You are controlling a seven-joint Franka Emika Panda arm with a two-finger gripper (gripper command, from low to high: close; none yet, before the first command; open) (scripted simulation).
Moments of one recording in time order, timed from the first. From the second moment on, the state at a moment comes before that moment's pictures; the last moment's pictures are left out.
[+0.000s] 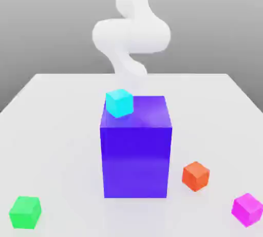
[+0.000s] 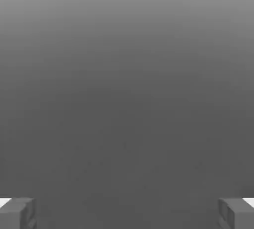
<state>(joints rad) 0.01 -0.71 0.03 -2.30 -0.01 2.33 0.81</state>
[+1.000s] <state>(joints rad) 0.25 0.38 0.28 -2.32 -0.25 2.69 1.05</state>
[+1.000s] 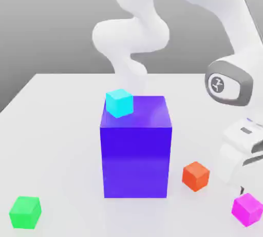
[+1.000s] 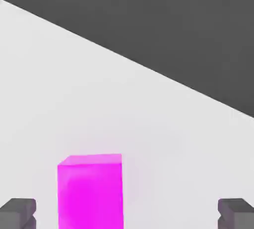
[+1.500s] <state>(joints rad) 0.26 0.39 0.28 -2.32 -0.24 2.69 1.05</state>
